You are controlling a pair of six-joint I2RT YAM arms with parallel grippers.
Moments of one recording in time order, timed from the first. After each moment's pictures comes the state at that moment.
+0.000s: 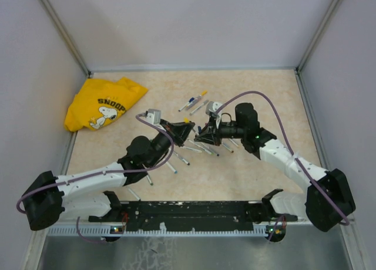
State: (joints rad) left arm -0.98 1.14 0.57 0.75 -0.34 -0.56; right arm 0.52 1.18 0.75 0.09 -0.86 -0.14
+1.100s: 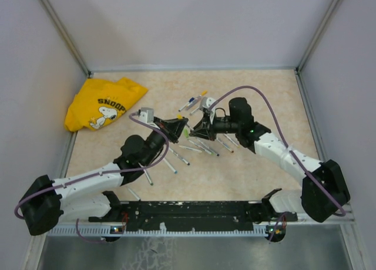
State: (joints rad) left arm -0.92 1.09 0.53 0.79 -0.33 -0.50; right arm 0.55 1.27 0.84 0.08 -0.83 -0.20
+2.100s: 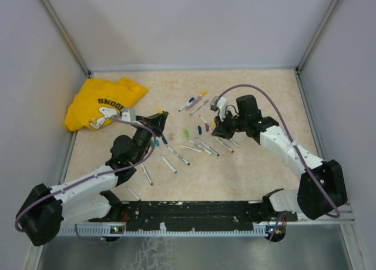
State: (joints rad) left arm -0.74 1.00 0.43 0.85 -0.37 -0.51; right arm 0.44 1.30 0.91 -0.35 -0.60 -0.36
